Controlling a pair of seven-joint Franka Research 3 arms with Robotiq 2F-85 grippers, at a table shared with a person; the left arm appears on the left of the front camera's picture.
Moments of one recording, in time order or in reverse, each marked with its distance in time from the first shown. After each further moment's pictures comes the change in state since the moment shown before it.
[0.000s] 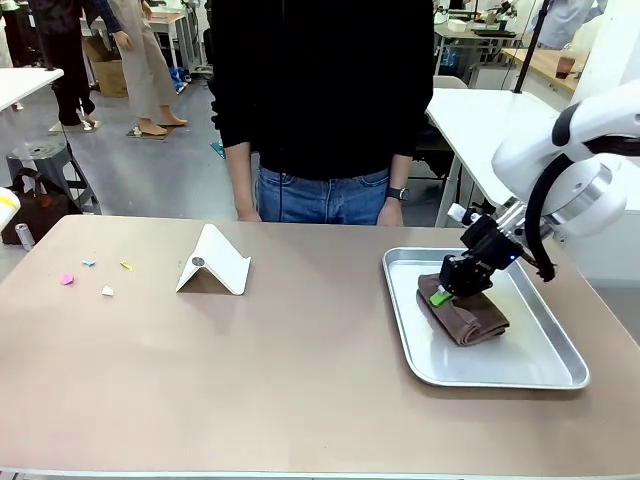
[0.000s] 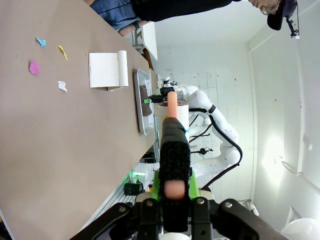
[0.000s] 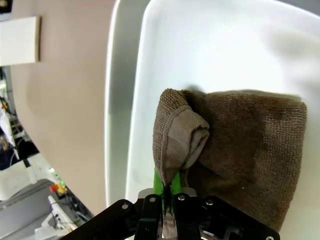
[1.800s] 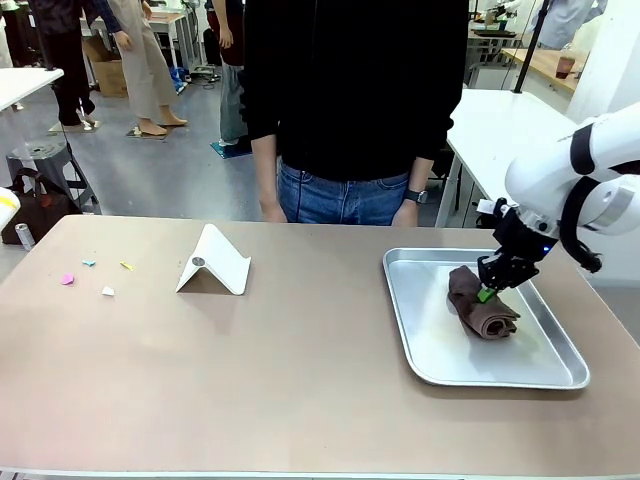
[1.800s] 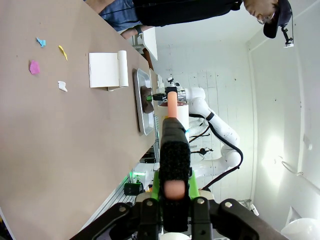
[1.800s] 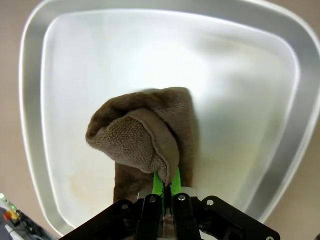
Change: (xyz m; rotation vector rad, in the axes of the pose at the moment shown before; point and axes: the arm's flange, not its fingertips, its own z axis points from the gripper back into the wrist) left arm 0.000 0.000 0.000 0.000 0.000 0.000; right arm -0.009 -0.036 0.049 -0.364 -0.061 -0.047
